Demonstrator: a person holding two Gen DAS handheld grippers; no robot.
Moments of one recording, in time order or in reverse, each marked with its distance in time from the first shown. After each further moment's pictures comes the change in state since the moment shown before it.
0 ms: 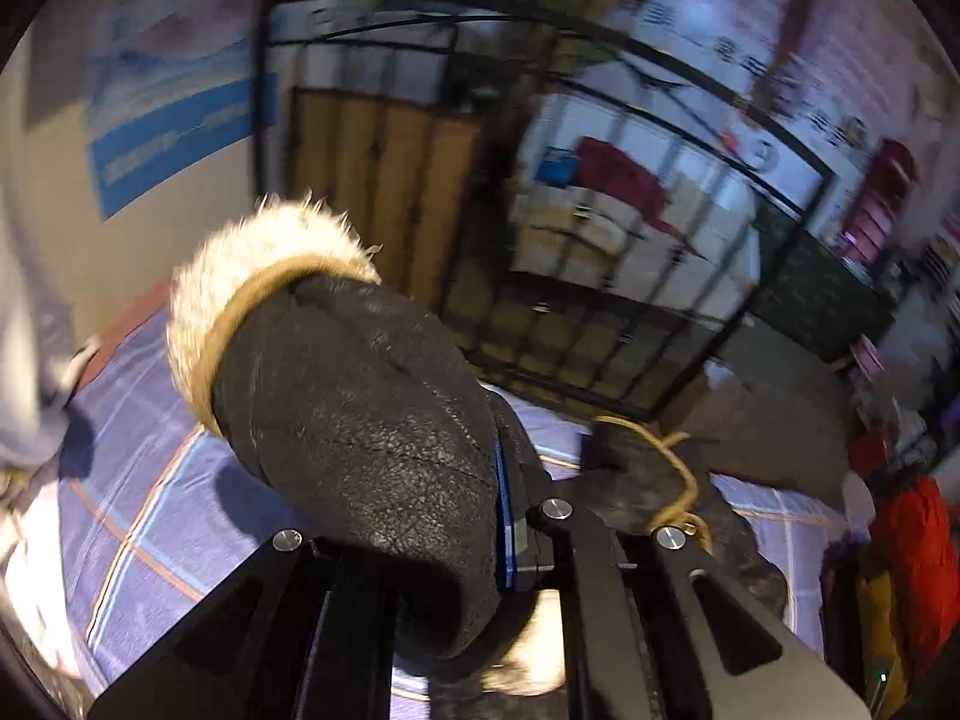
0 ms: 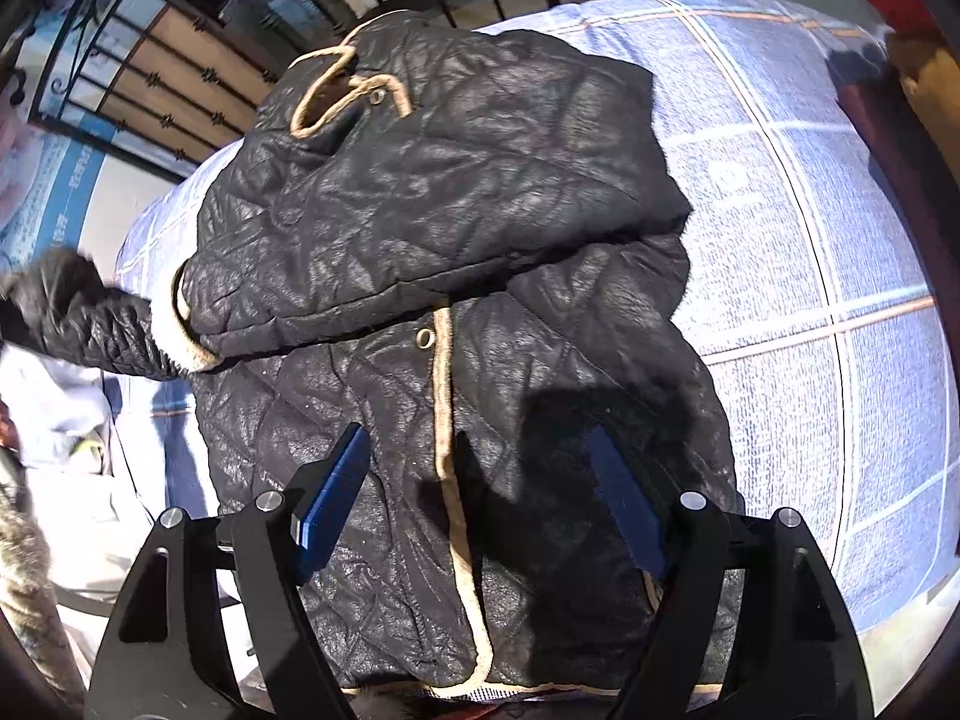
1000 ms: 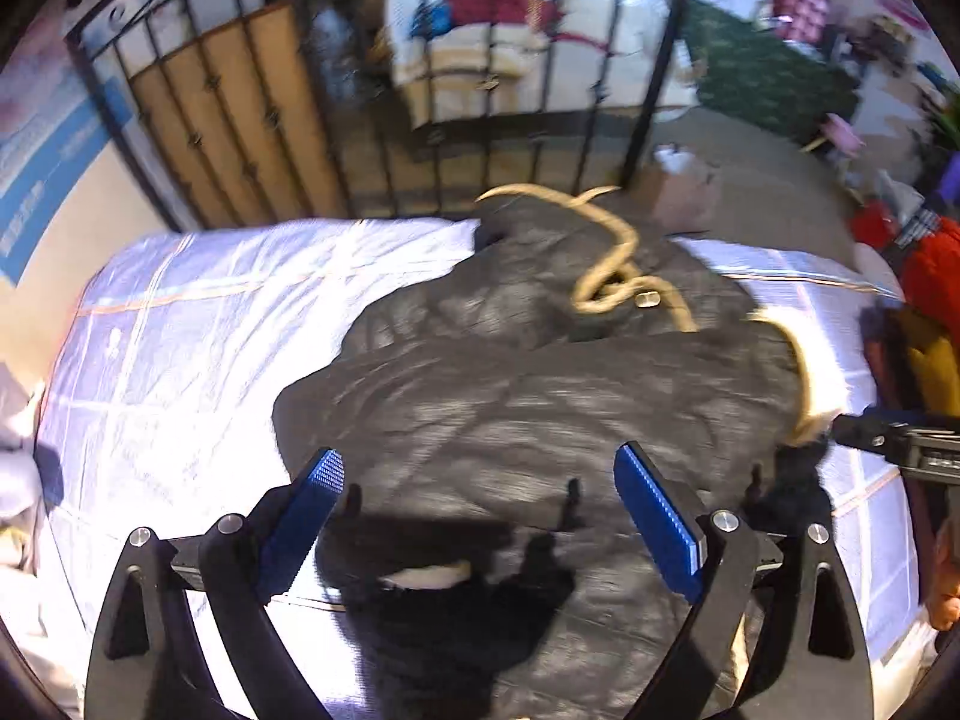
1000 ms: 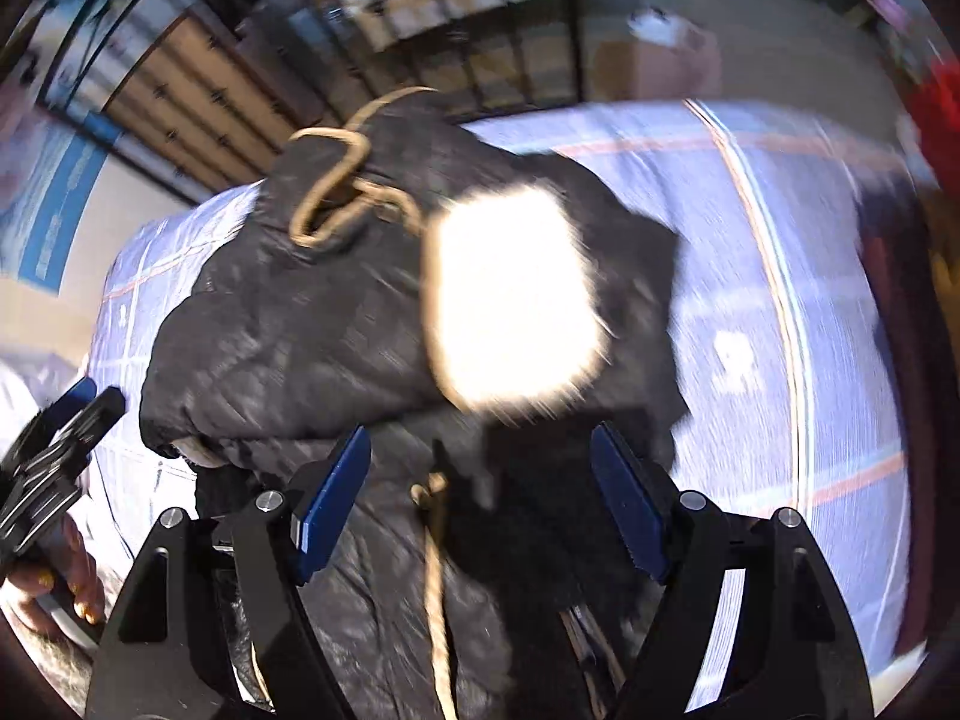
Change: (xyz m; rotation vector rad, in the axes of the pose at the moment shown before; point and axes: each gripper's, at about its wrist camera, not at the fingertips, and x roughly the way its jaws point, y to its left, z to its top) left arm 0.089 -0.112 -0.138 0.284 0.343 0.051; right arm -0.008 0.036 0.100 -0.169 -0.083 -0.059
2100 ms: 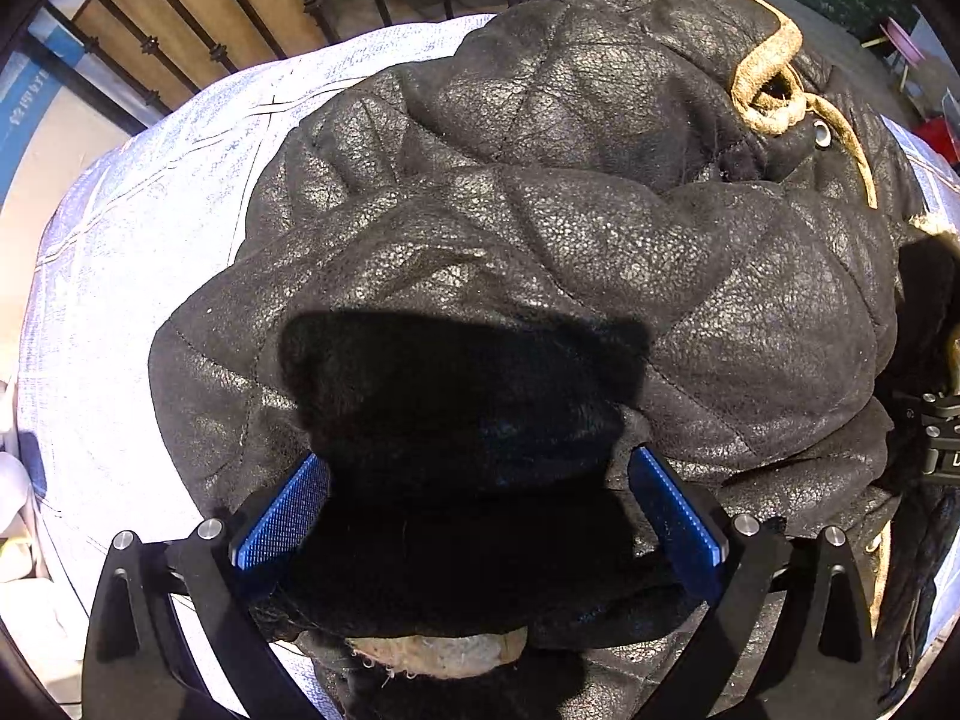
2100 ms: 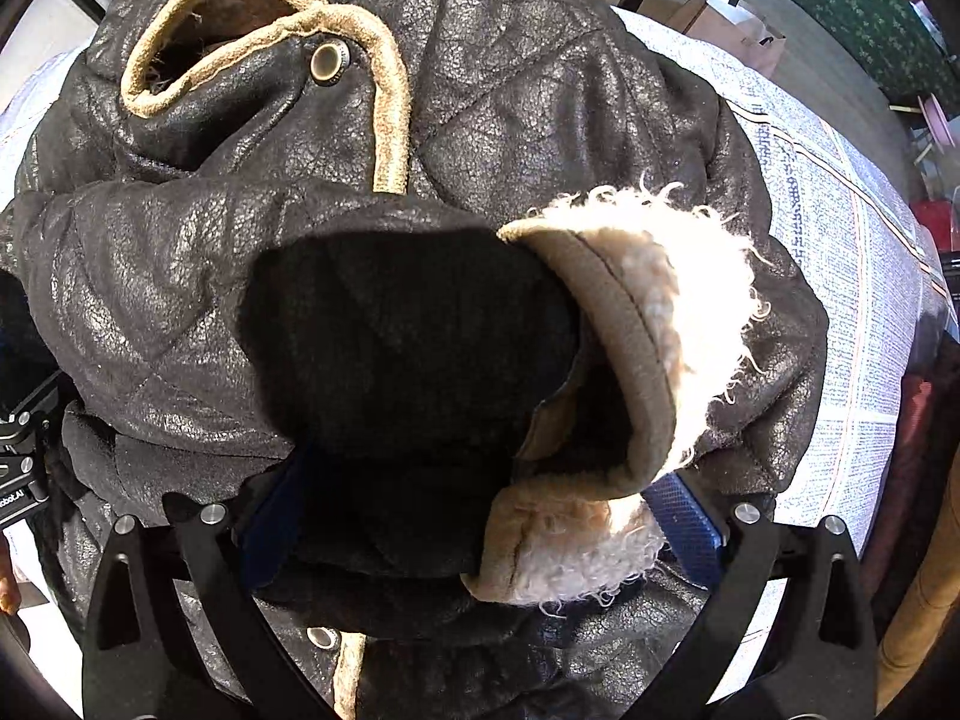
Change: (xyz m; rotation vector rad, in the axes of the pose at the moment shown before) left arm 0.150 0.009 -0.023 0.066 0.305 0.114; right arm 0.161 0.038 0.040 -0.215 0.244 -0.272
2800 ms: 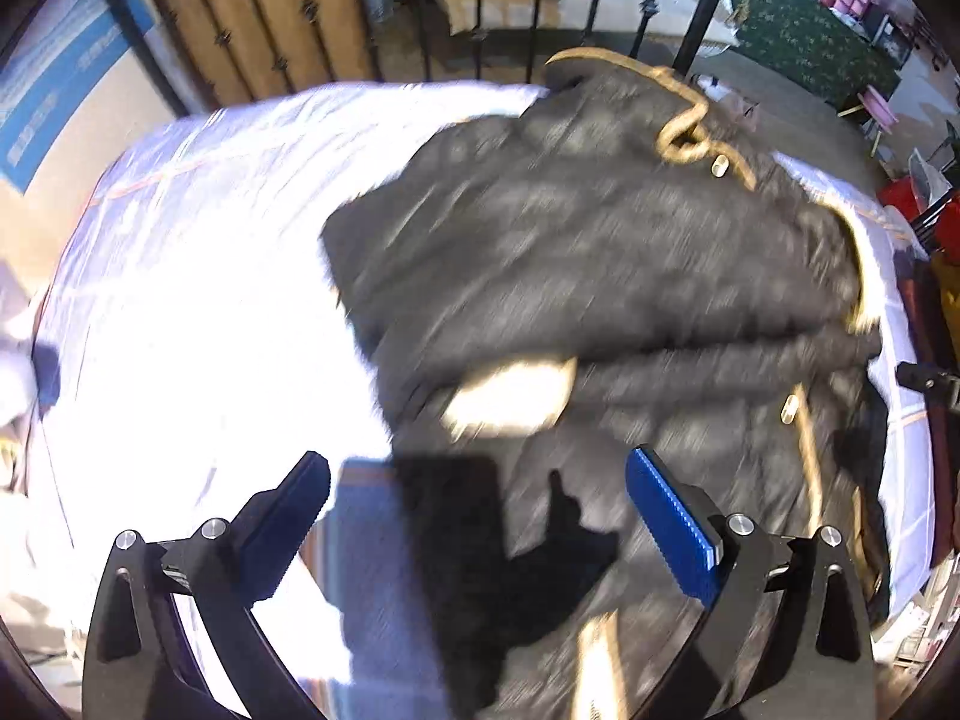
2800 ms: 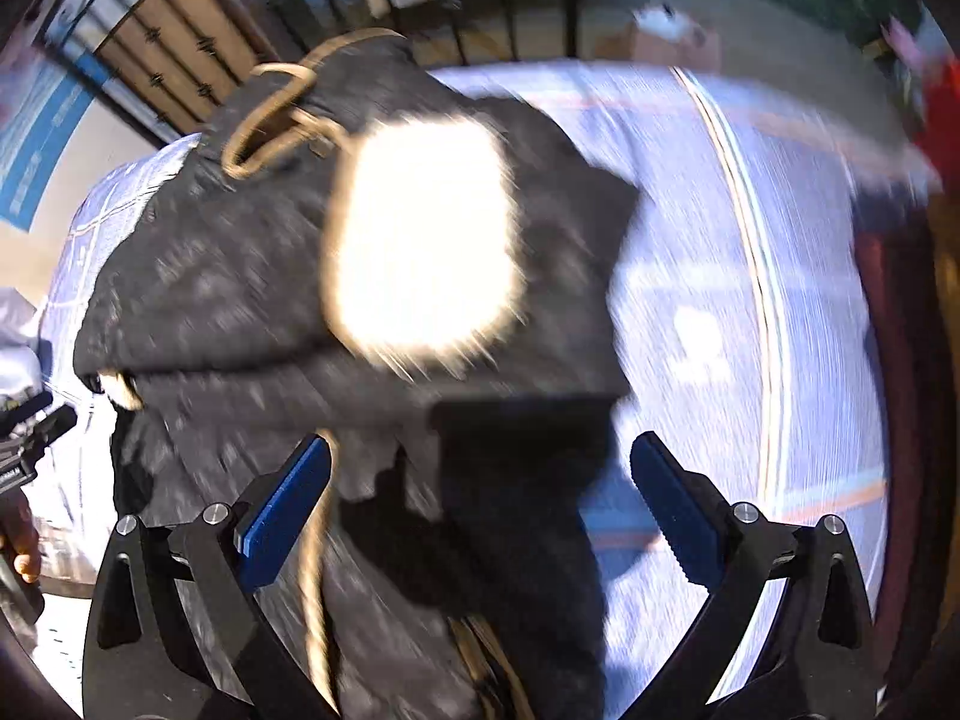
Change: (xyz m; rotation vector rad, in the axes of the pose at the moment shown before) left arm -0.116 0.047 -0.128 -0.102 -0.122 -0.097; right arm -0.074 -0.101 -0.138 0.190 -0.183 0.221
